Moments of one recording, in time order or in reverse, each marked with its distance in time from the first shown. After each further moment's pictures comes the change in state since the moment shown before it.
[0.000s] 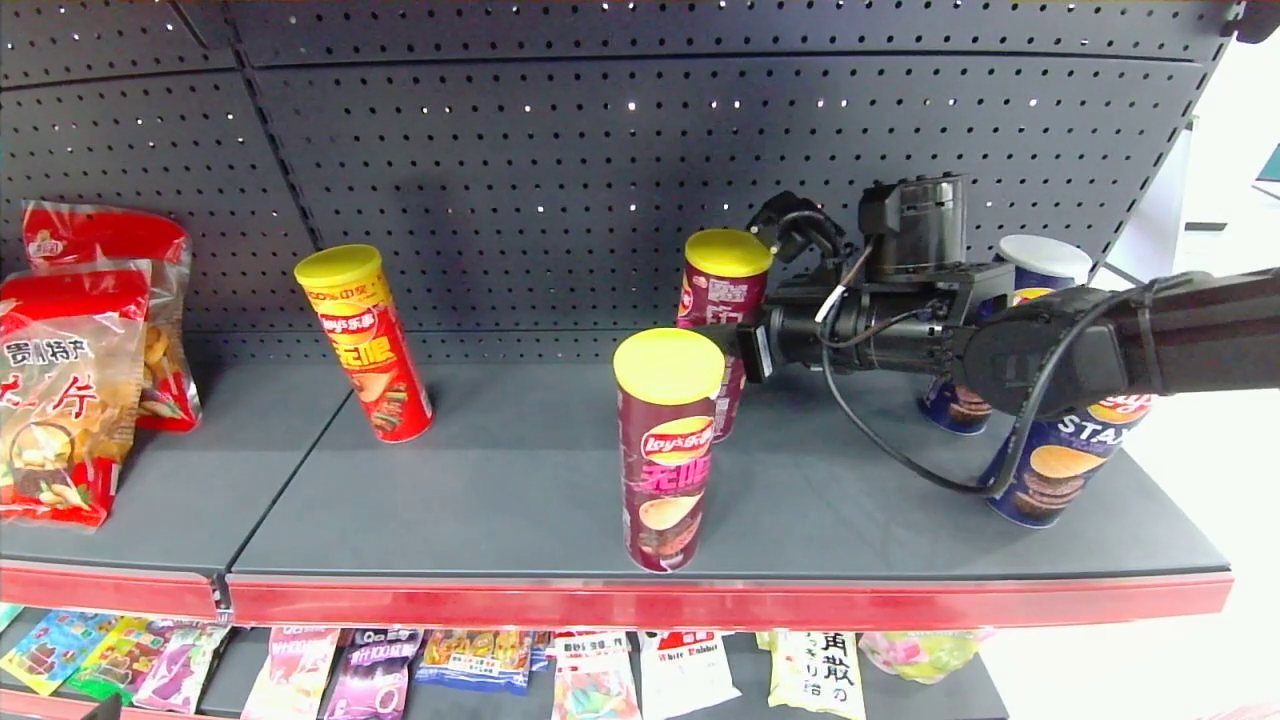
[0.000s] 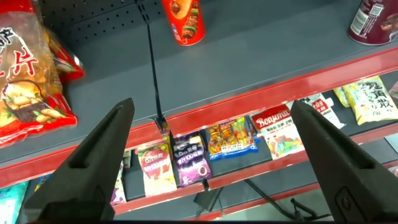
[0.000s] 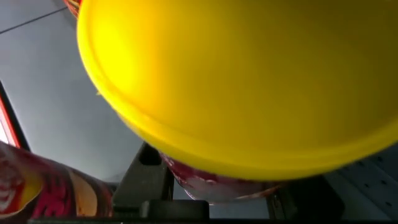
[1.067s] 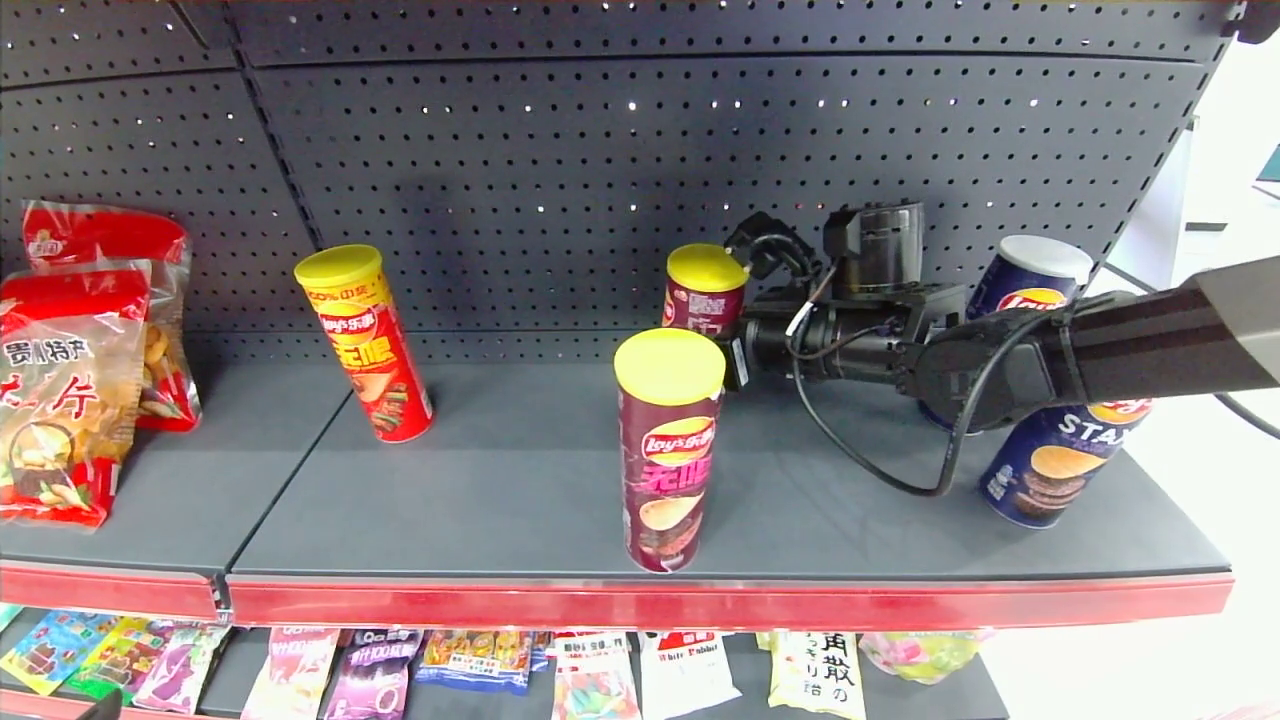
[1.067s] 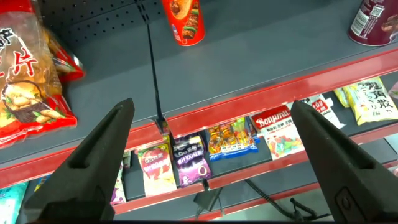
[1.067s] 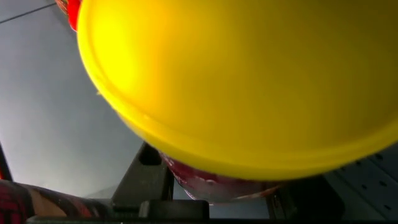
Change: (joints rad) left arm 0.000 0.007 -0.005 -0.001 0.000 -0.001; right arm 0.004 0.081 -0.028 -0.062 0.000 -0.009
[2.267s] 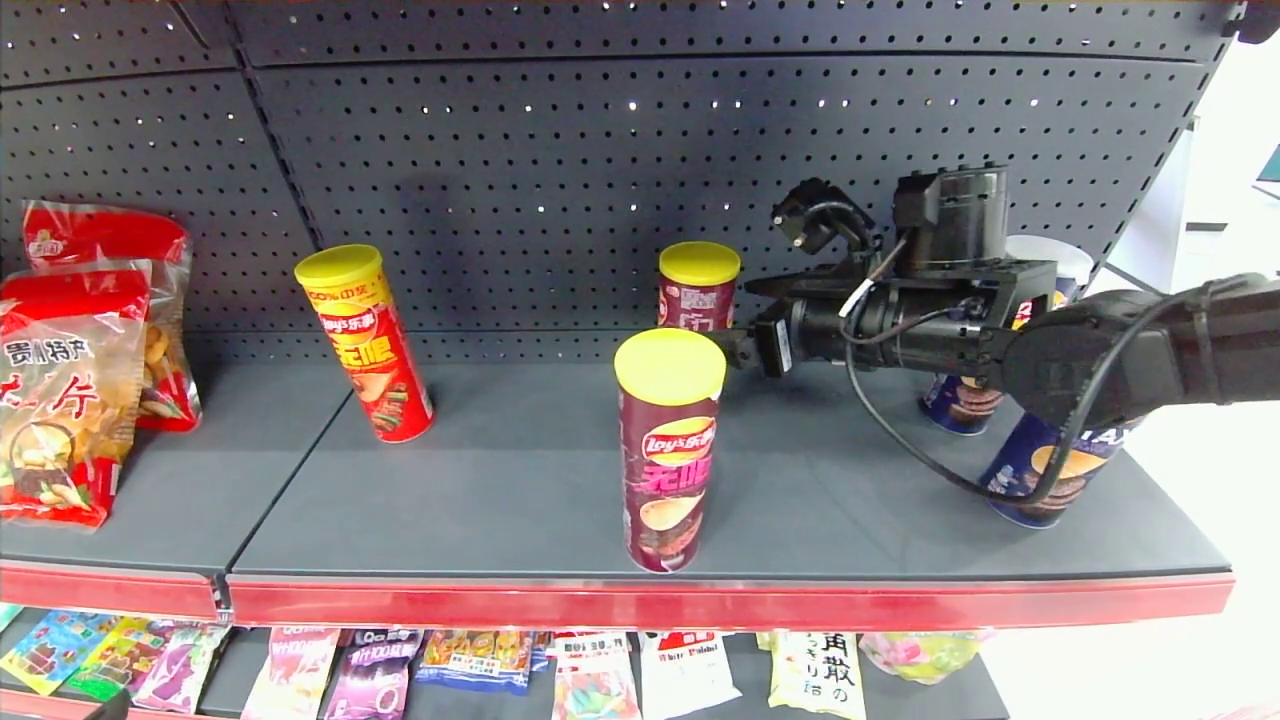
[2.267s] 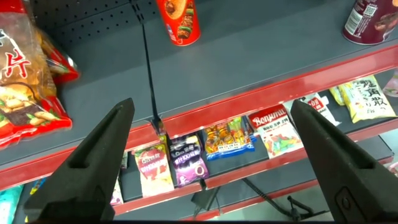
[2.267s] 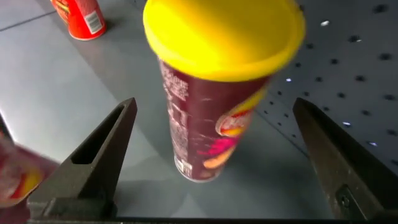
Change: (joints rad) left arm 0.000 0.014 -0.005 -0.001 -0.020 0.000; right arm -0.017 -0.149 0.104 0.013 -0.043 -0.008
